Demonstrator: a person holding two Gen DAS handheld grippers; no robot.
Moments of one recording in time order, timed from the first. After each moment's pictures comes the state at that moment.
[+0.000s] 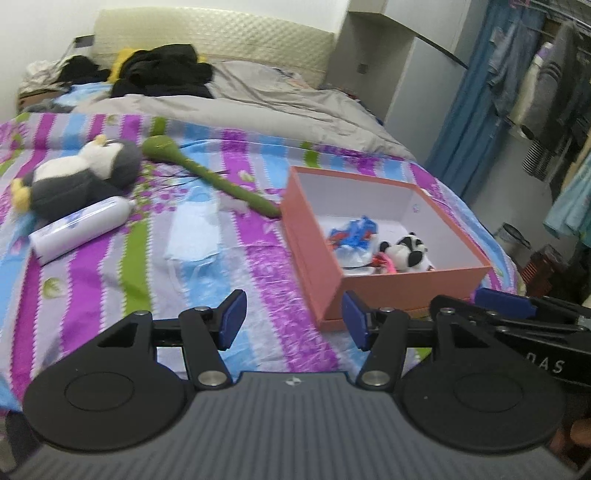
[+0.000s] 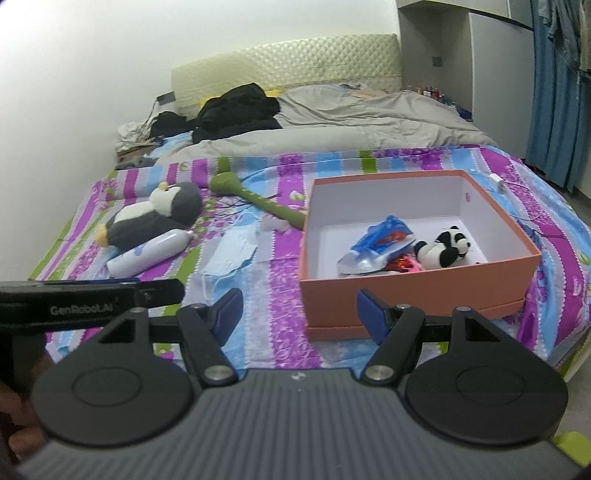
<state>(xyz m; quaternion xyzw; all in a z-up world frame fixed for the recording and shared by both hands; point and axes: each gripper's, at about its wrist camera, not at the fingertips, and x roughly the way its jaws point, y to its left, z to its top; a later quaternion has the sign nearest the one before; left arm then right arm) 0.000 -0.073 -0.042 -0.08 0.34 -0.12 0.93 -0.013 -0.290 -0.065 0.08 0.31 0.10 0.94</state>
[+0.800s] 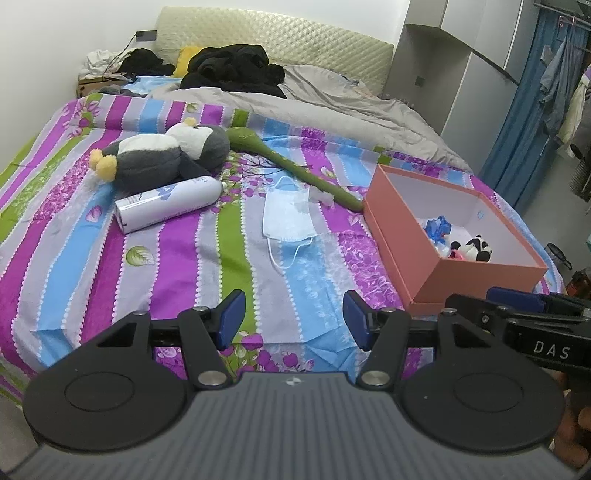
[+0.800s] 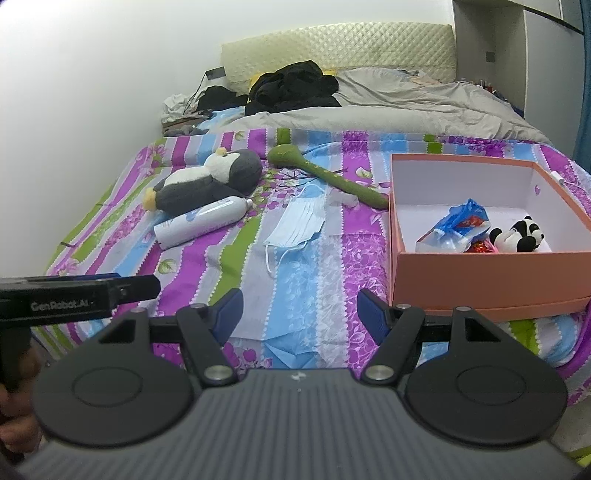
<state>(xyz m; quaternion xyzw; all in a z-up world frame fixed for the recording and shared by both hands) -0.042 0.009 -0.070 -0.08 0.34 -0.03 0.94 -0.011 -0.219 -0.093 0.06 0.32 0.17 0.93</state>
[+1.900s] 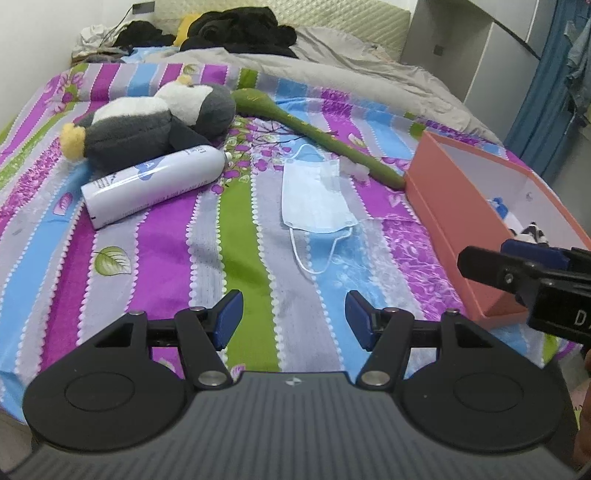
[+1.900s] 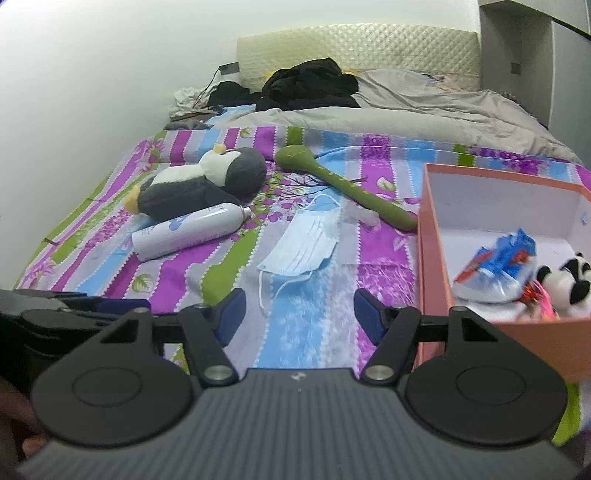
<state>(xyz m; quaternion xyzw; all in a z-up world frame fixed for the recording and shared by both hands) 0.091 0.026 -0.152 -0.07 0.39 -0.02 0.92 0.090 -0.183 -0.134 0.03 0.31 0.19 0.93</state>
